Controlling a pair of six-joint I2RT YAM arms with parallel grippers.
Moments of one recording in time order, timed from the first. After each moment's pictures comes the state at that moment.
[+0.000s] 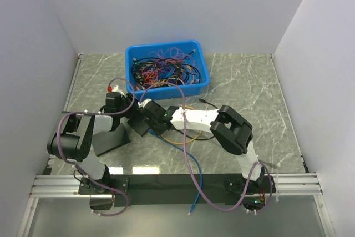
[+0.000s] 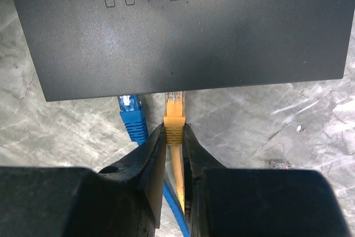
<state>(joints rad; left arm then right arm) -0.15 1.61 0.55 0.47 0.27 -0.76 1.05 2.06 1.44 -0.41 0.14 0.28</state>
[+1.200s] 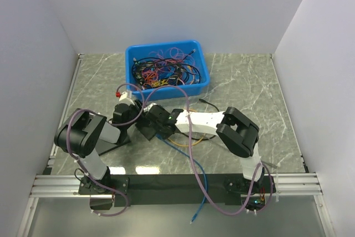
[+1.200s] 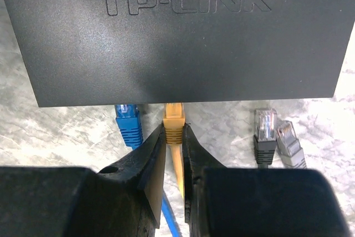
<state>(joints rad) -0.33 1.68 0.37 0.96 0.18 -0.76 1.05 1.98 1.35 -0.47 0.18 0.26</state>
